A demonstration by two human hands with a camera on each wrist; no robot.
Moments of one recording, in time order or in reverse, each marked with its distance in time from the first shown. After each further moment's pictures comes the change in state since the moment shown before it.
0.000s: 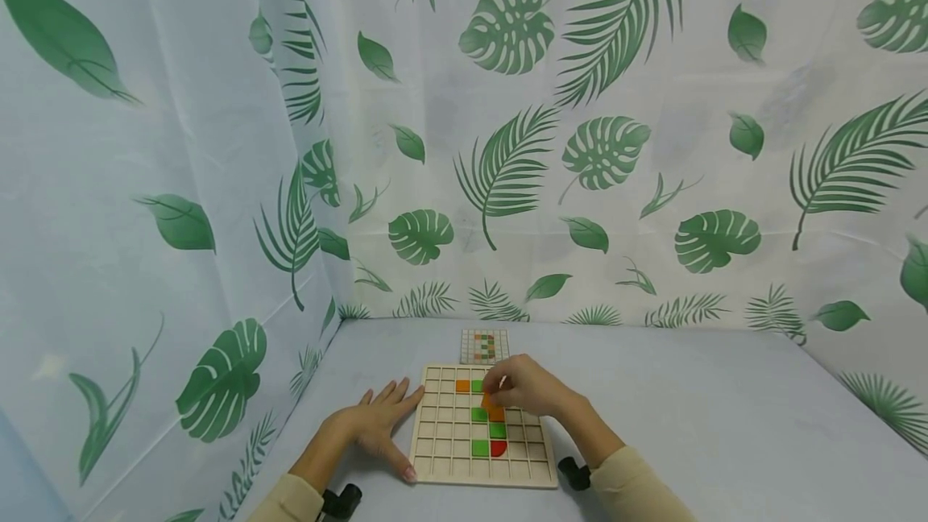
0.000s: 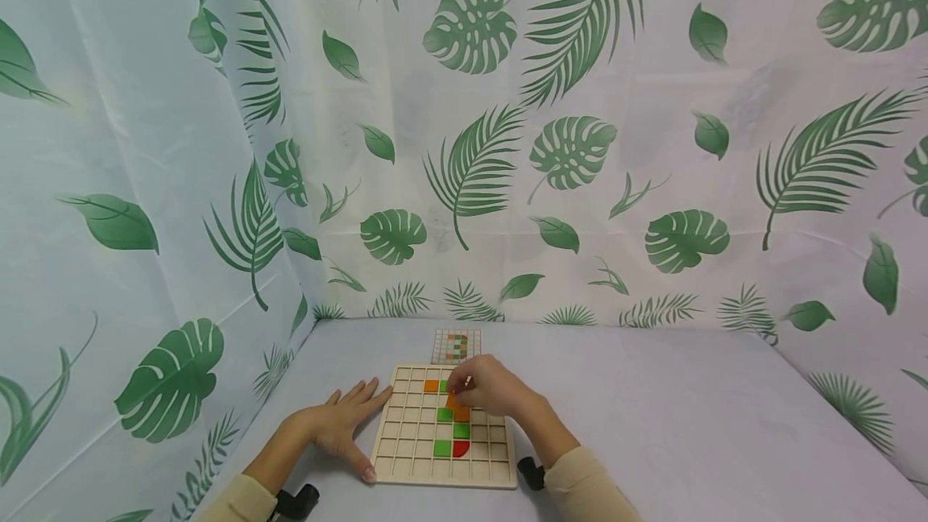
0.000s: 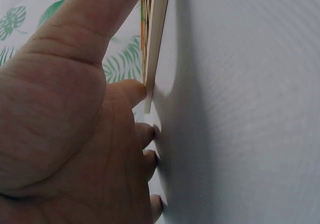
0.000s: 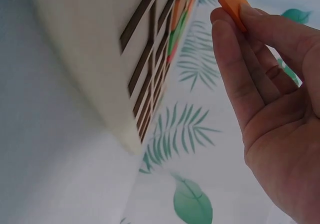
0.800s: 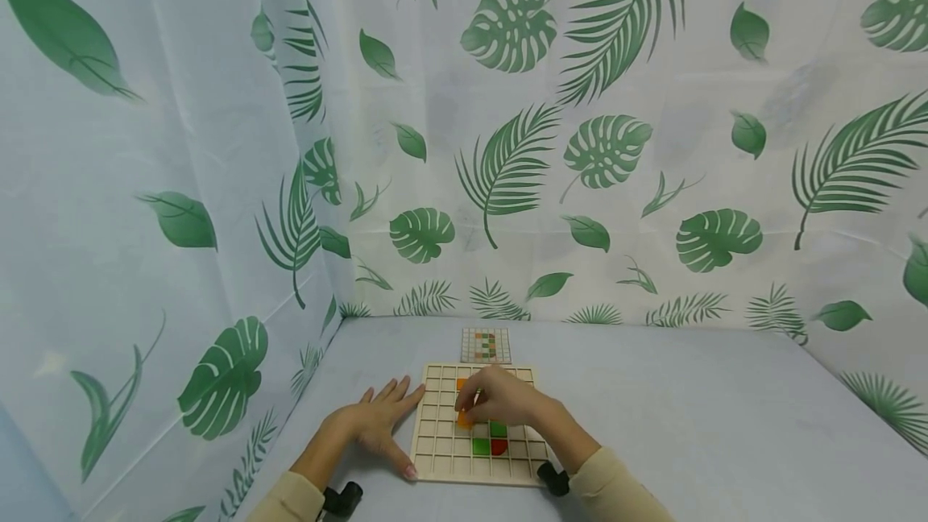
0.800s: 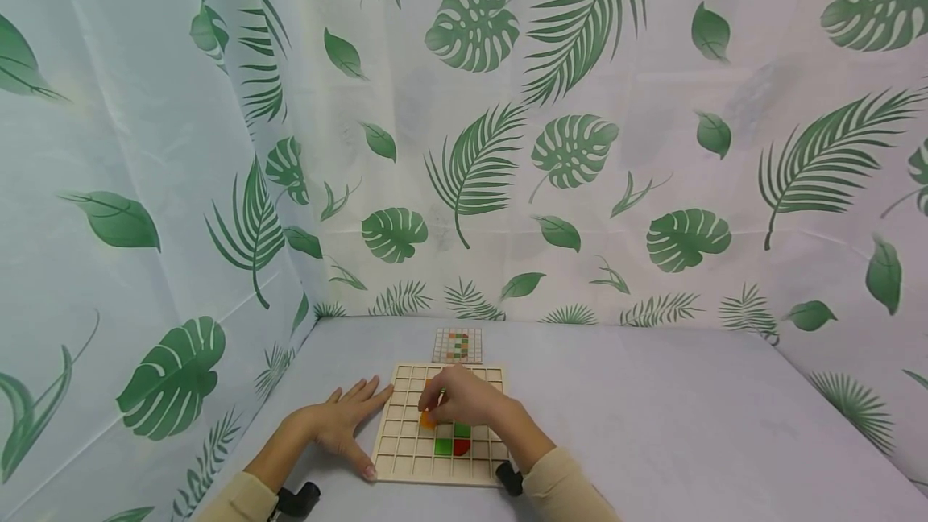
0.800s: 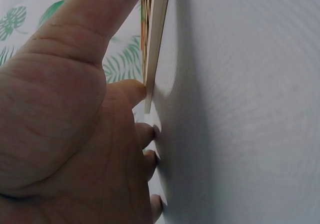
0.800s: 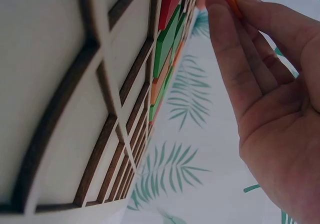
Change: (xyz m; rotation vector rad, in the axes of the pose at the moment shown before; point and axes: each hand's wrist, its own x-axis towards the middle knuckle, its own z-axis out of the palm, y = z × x) left_hand -0.001 -0.002 0.000 0.013 -0.004 0.022; right_hand 0.018 -0.026 0.028 0.067 -0.116 -0.025
